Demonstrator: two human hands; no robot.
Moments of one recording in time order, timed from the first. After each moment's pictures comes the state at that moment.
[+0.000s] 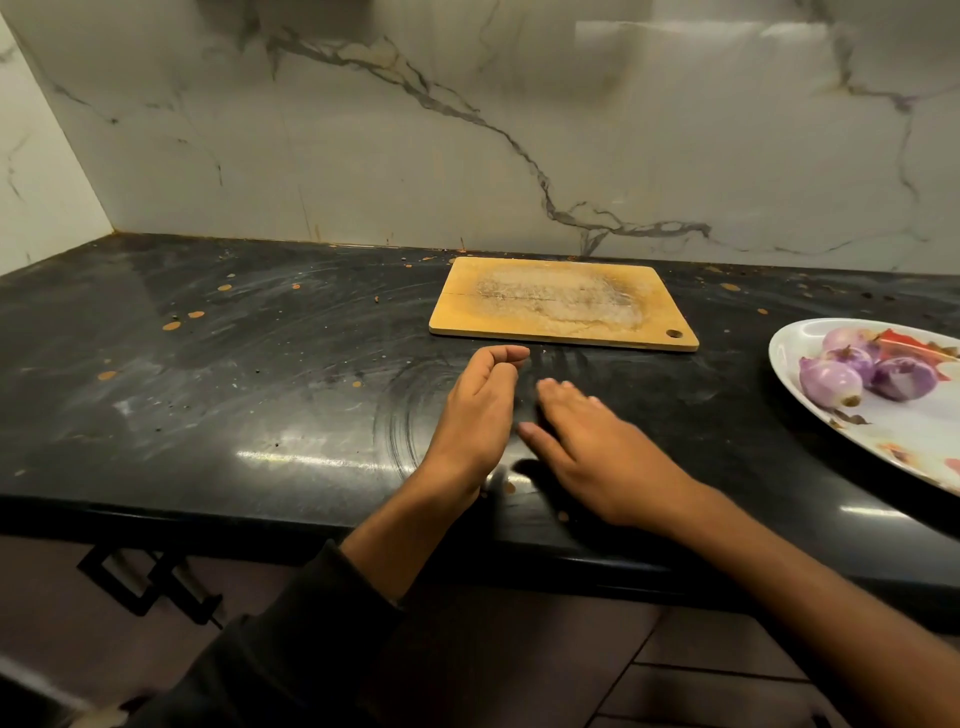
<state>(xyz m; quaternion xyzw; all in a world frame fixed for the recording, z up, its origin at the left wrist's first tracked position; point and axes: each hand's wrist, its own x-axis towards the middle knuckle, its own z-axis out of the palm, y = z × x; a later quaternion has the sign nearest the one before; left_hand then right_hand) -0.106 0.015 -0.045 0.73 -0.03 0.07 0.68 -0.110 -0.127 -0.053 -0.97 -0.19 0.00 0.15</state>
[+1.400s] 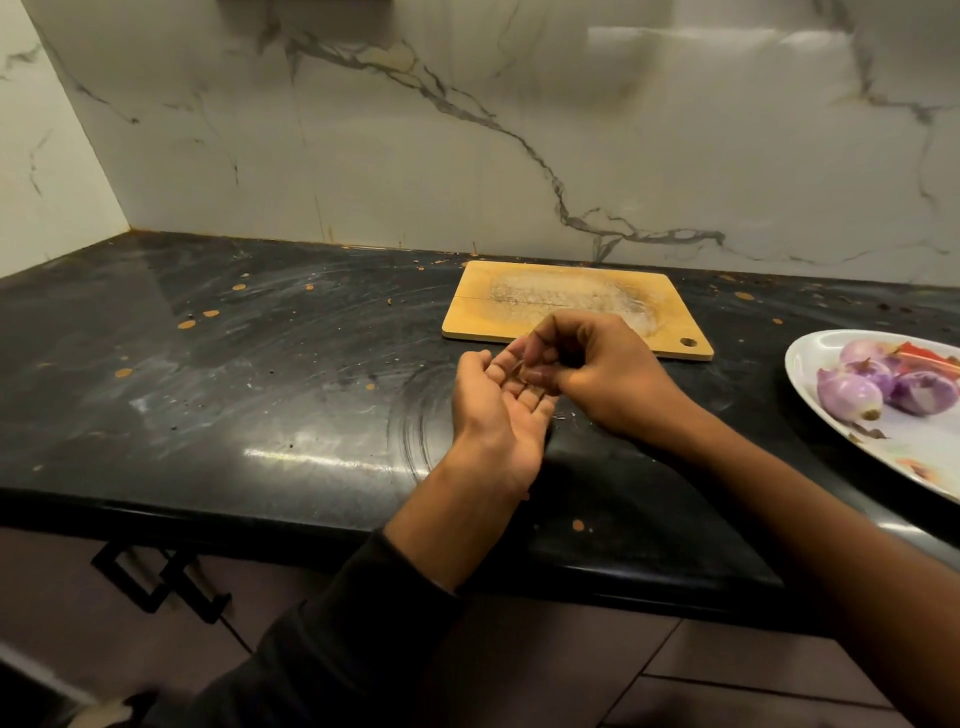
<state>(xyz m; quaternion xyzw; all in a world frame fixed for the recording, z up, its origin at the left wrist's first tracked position) -0.097 0.003 -0.026 0.29 0.12 -0.07 0.95 -0.086 -0.110 0.004 -0.85 -0.22 -0.07 0.46</state>
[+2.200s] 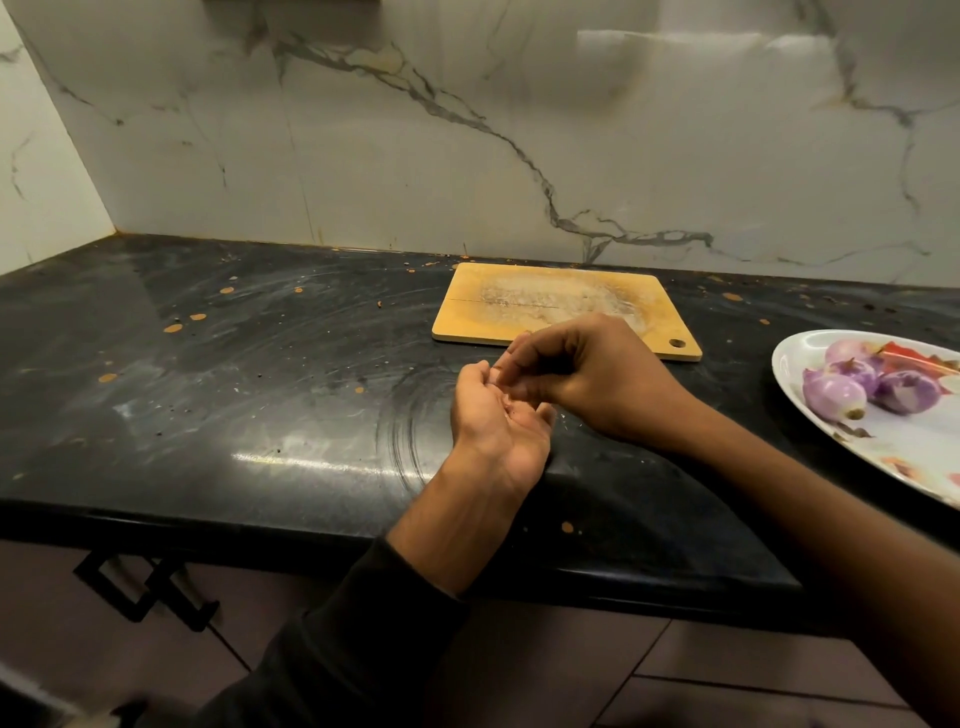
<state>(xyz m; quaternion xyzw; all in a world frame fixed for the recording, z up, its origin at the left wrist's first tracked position) -0.096 -0.006 -0.027 0.25 0.13 -0.07 0.96 -0.091 -0.116 0.015 -0.87 -0.30 -0.06 0.38</state>
